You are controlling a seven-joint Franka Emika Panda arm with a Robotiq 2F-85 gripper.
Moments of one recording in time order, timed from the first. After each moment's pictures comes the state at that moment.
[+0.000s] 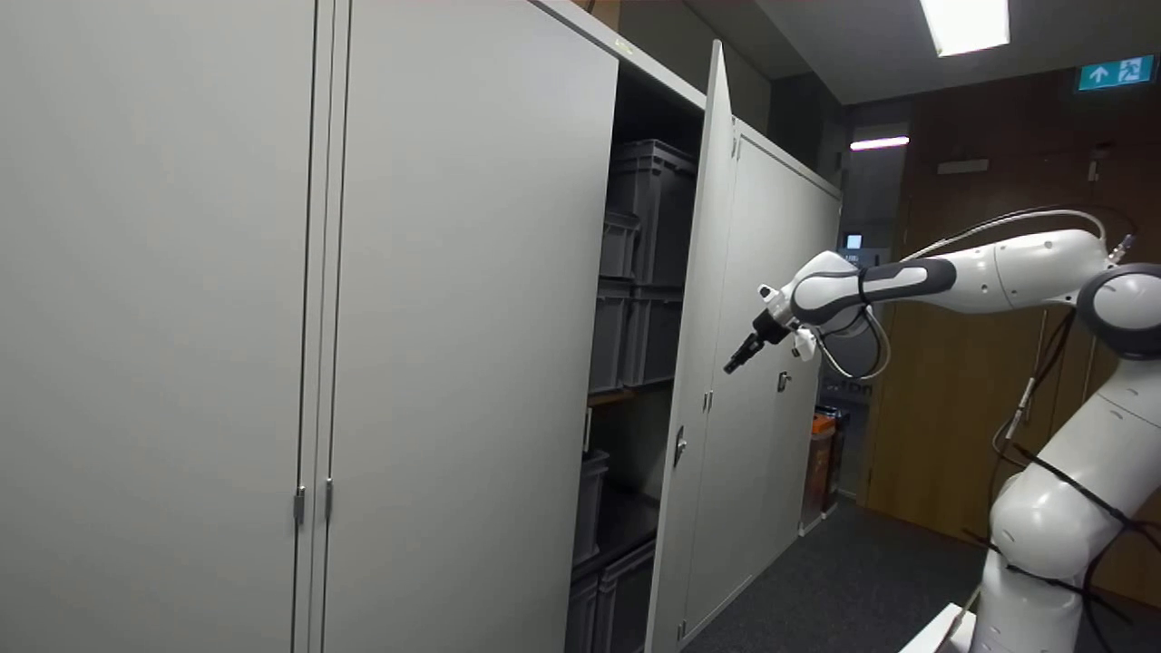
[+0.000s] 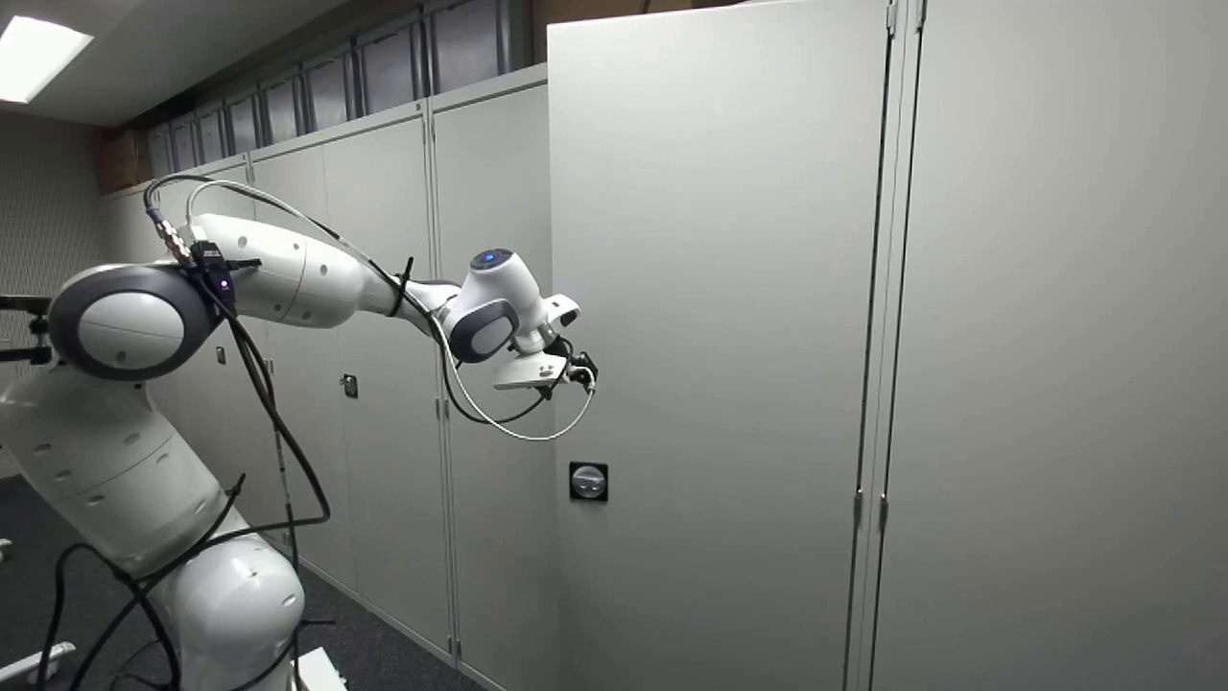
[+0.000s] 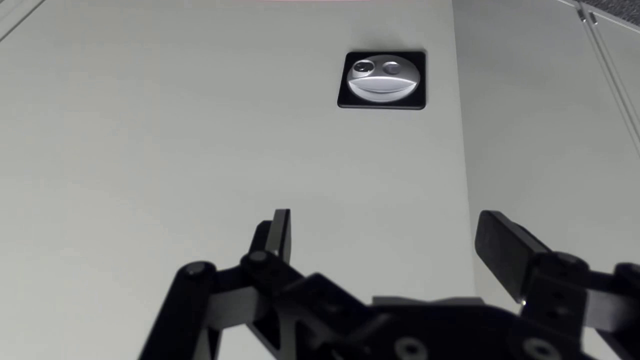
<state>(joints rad) 0.14 -0.42 -0.13 -2.32 0.20 2.56 -0.66</state>
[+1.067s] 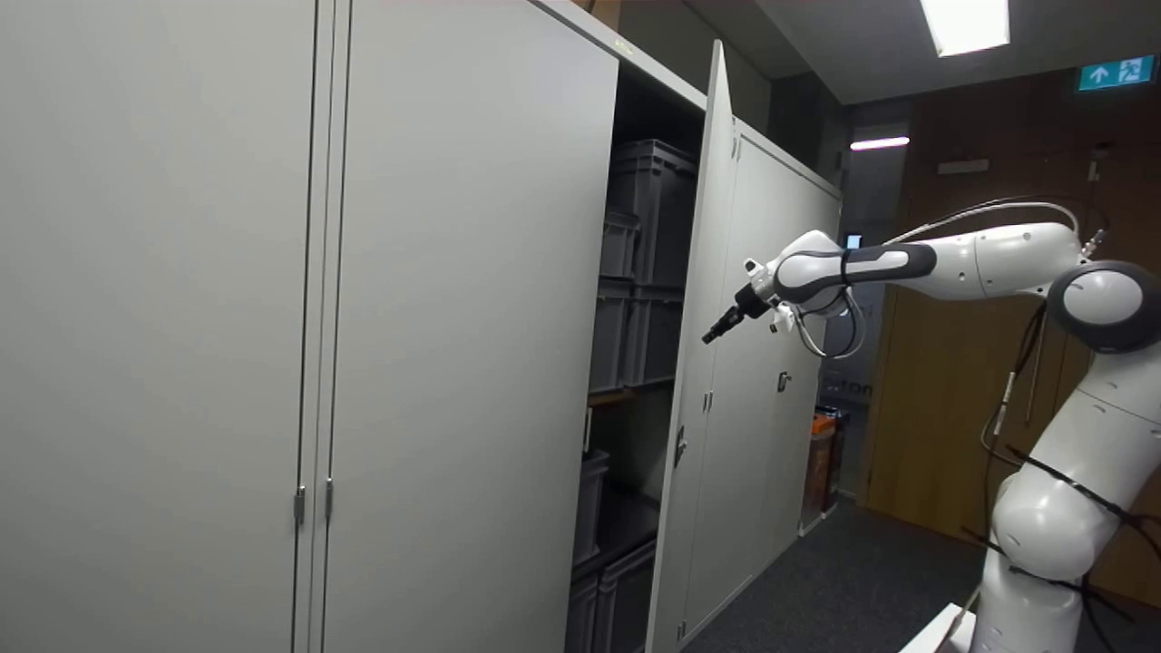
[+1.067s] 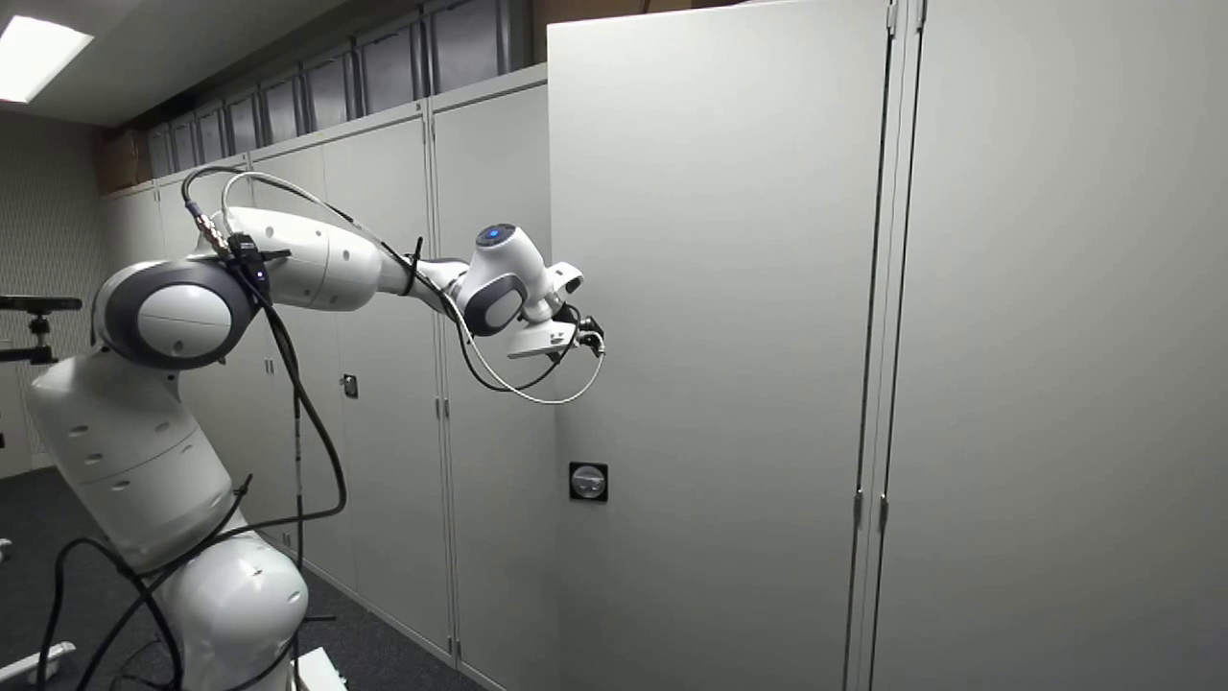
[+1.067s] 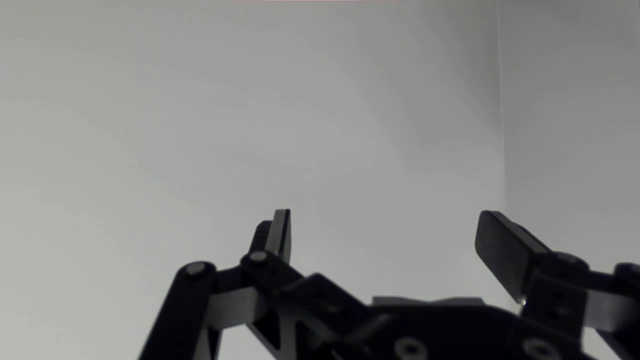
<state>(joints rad) 0.19 -0.33 -0.12 -2.14 0.23 2.60 -0.66</state>
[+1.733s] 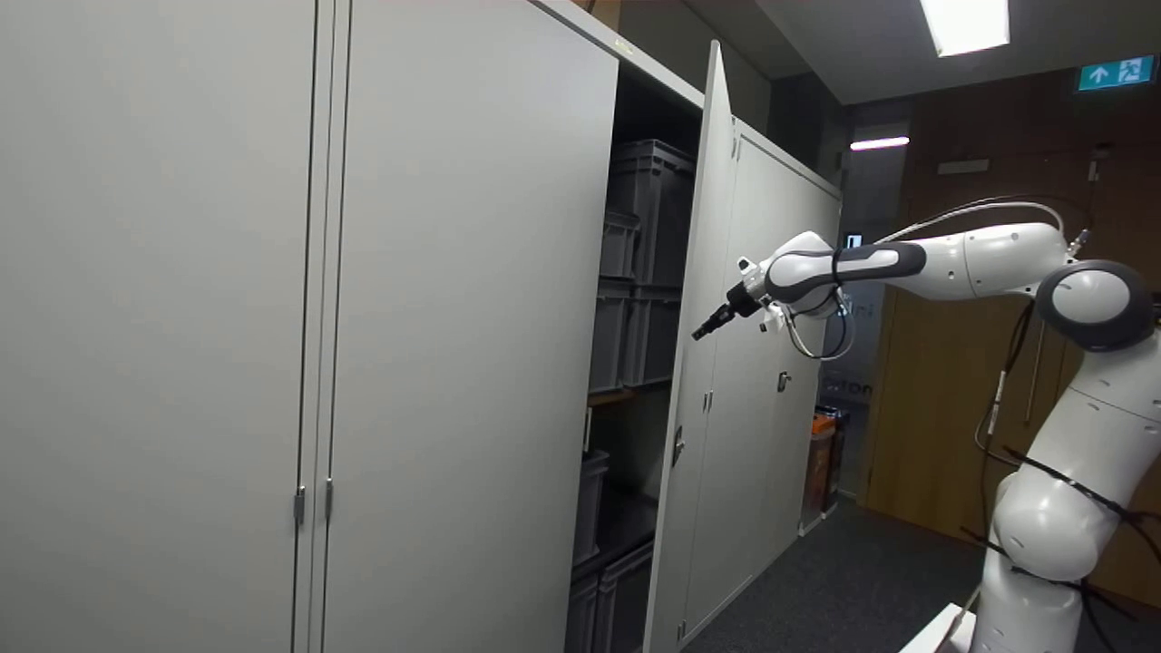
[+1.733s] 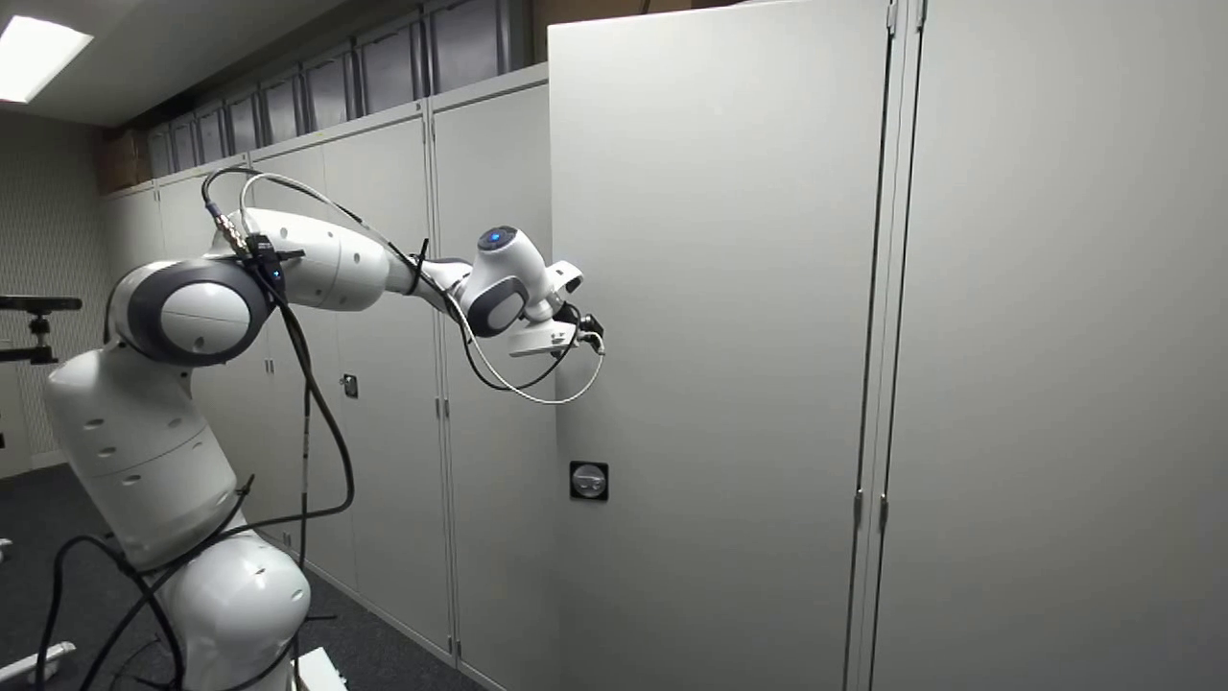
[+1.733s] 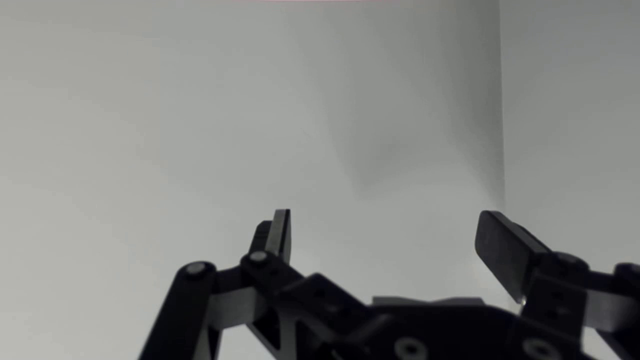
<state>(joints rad) 0.22 -0.29 -0.12 -2.11 0.27 2.65 -0.66</state>
